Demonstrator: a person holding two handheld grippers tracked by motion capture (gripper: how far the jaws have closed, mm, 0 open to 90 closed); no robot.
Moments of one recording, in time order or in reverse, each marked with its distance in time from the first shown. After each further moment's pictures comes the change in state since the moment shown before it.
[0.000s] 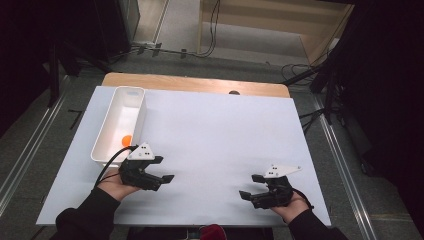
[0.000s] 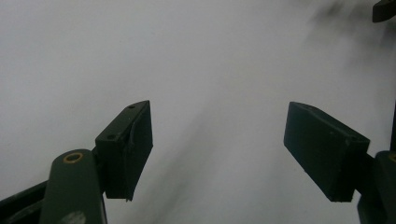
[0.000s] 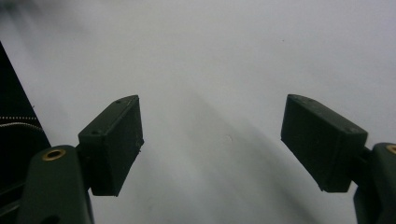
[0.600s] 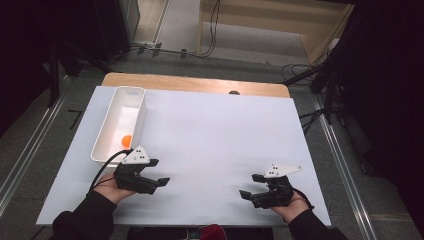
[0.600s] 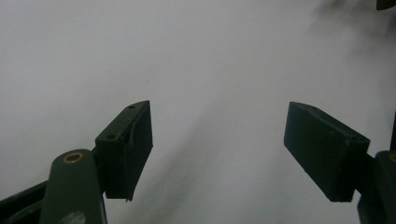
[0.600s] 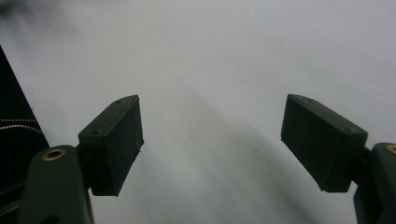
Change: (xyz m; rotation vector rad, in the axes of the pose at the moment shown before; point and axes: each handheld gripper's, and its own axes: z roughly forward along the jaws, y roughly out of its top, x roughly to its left) left arm -0.001 -0.012 -0.008 -0.003 0.017 -0.014; right arm -0.001 0.000 -0.001 -0.002 0.000 0.003
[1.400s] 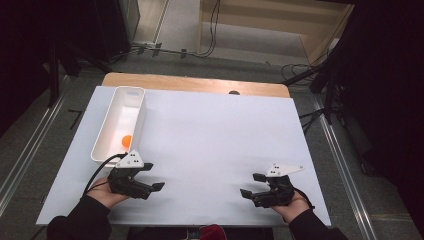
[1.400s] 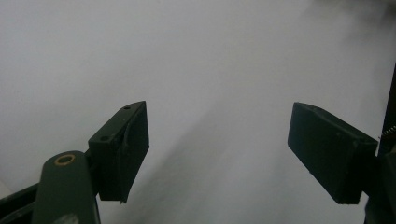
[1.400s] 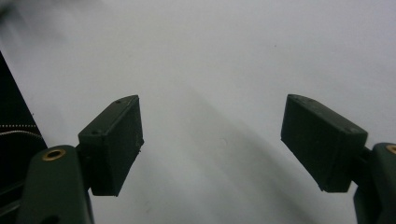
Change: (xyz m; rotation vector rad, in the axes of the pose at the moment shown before) left arm 0.002 -0.014 -0.008 0.018 -0.008 -0.015; right arm -0.001 0.000 -0.002 -0.016 -0.006 0.016
